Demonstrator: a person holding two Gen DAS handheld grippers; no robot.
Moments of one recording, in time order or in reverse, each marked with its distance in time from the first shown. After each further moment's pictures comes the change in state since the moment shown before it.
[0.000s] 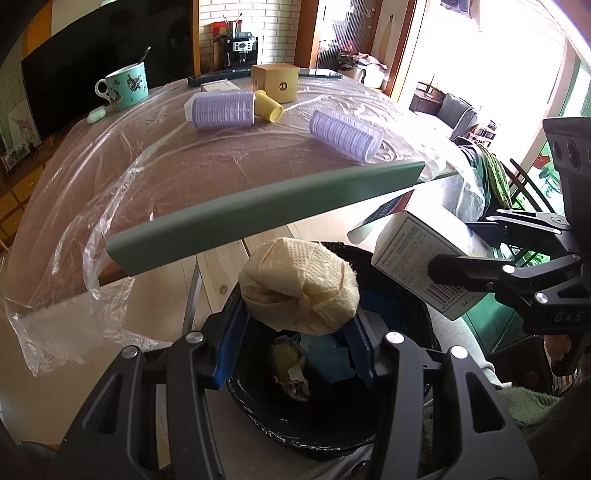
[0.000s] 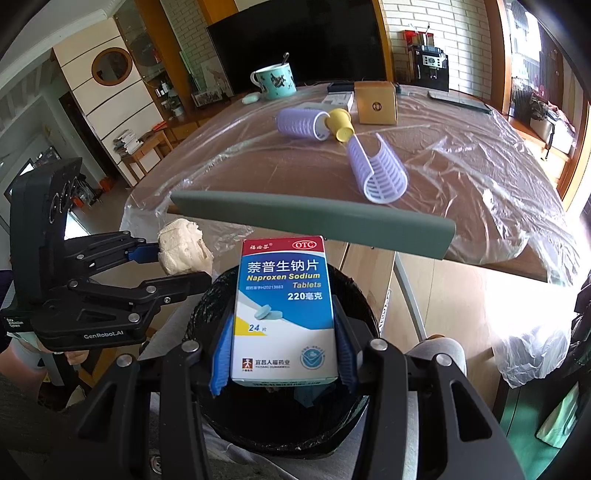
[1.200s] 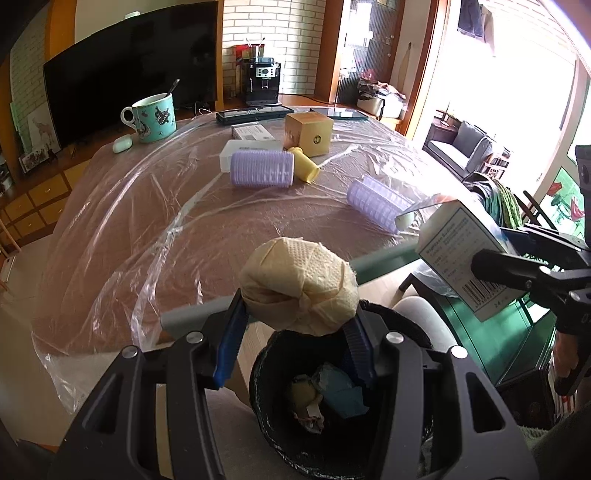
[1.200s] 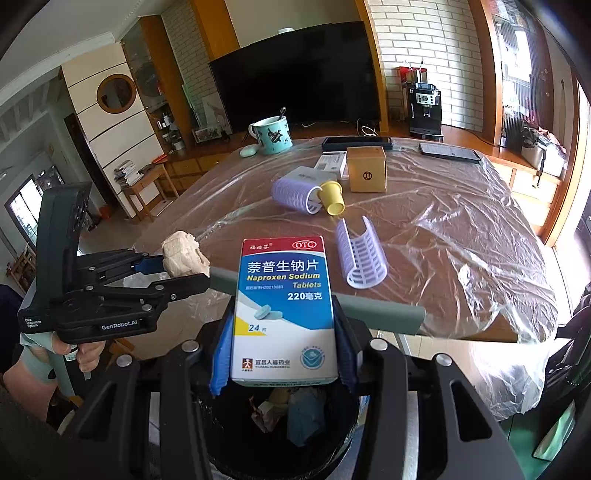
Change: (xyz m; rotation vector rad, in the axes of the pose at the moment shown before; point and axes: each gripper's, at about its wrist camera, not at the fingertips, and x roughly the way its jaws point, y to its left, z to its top) left arm -0.021 0.022 0.041 -0.044 -0.100 0.055; right arm -0.037 -0.003 0.042 -0.008 -0.156 -0.011
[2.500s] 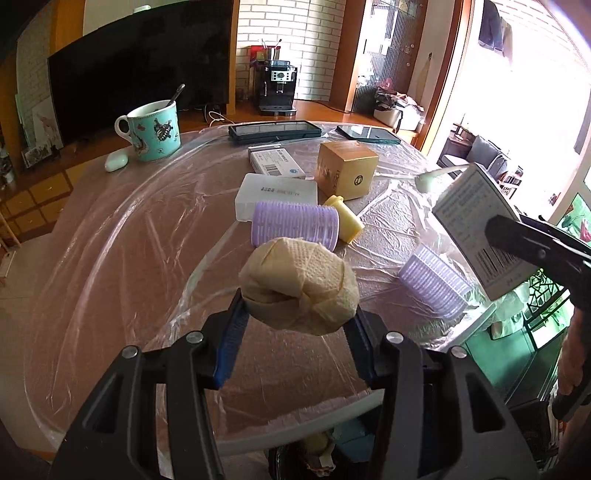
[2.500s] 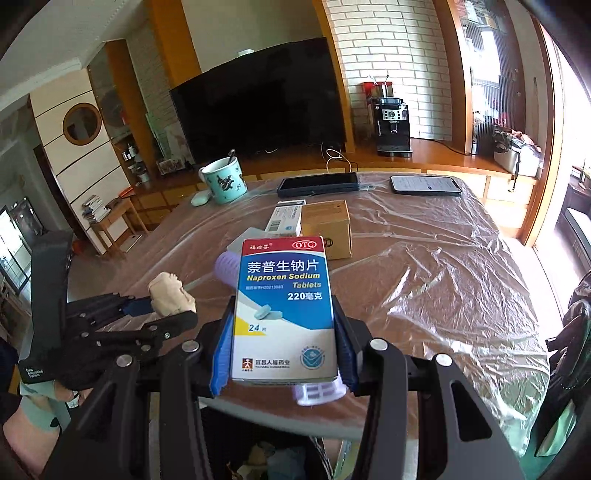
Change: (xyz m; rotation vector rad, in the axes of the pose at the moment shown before) left arm 0.051 0.033 0.066 -0.052 -0.017 0.026; right arm 0.042 -0.037 0.080 0.071 -0.093 -0.111
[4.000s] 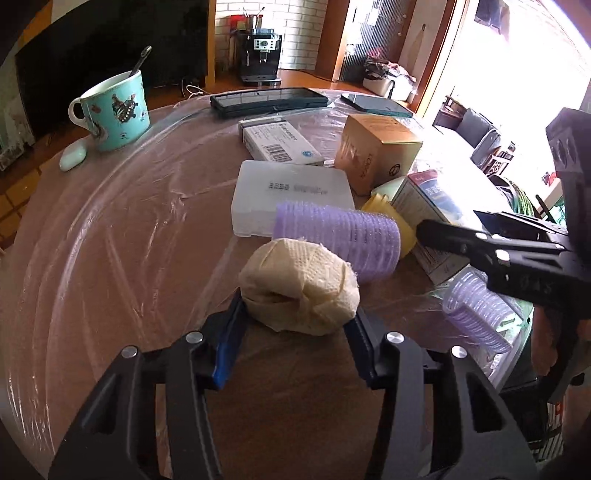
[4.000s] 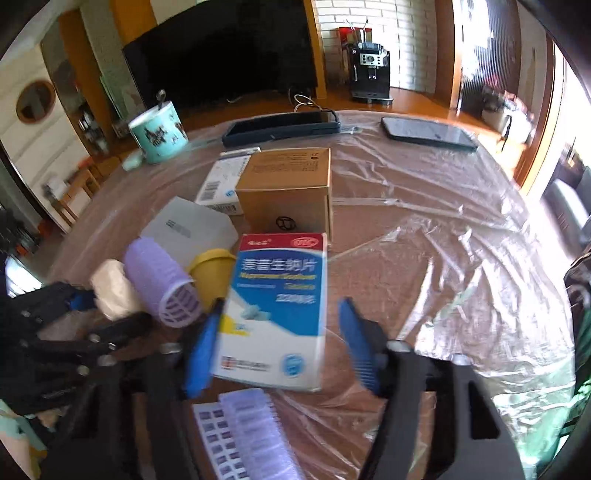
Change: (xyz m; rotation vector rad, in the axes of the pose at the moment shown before) left arm 0.069 0.030 0.031 0.048 0.120 -0.071; right arm 0.124 -0.032 0.026 0.081 0.206 -0.120
